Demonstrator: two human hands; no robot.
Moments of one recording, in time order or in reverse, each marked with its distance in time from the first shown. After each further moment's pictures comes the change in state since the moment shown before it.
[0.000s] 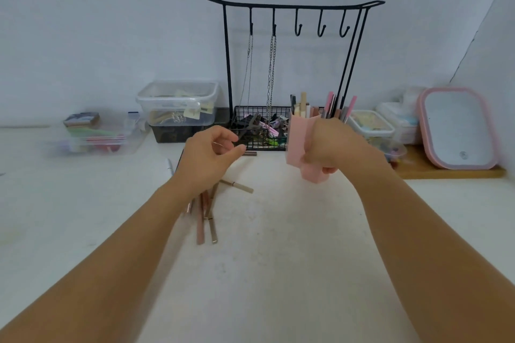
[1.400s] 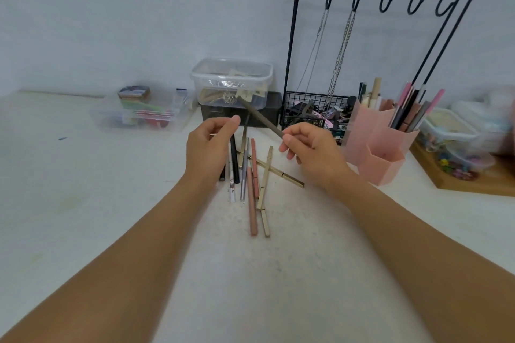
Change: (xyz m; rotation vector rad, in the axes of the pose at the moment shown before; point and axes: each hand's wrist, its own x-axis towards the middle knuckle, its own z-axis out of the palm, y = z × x) left_hand -0.013 -0.050 -0.041 -0.400 0.320 -0.366; right_hand 0.025 -0.081 0.096 0.994 0.099 -0.411
